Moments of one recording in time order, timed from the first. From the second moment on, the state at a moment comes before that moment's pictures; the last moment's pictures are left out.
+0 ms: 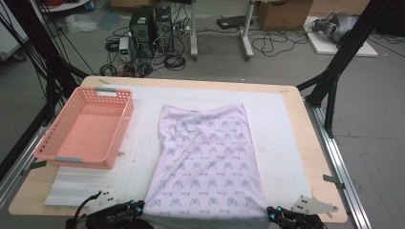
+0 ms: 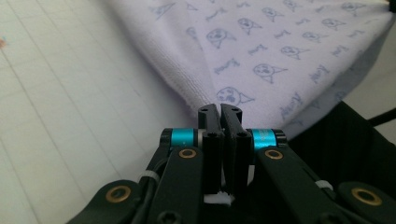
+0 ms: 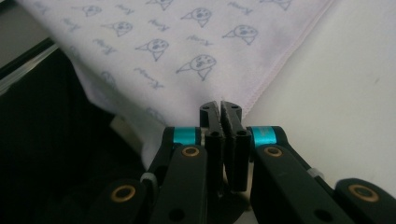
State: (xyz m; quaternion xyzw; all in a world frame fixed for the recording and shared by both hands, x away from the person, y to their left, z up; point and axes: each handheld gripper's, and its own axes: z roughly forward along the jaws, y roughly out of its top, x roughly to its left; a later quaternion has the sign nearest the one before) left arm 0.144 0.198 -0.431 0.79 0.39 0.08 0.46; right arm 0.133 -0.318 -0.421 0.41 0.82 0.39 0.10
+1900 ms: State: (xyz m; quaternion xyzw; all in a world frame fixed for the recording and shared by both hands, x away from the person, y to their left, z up) left arm 0.299 0.173 -0.450 0.75 0.47 0.09 0.45; right arm 0.264 -0.303 -0.448 0.49 0.77 0.38 0.16
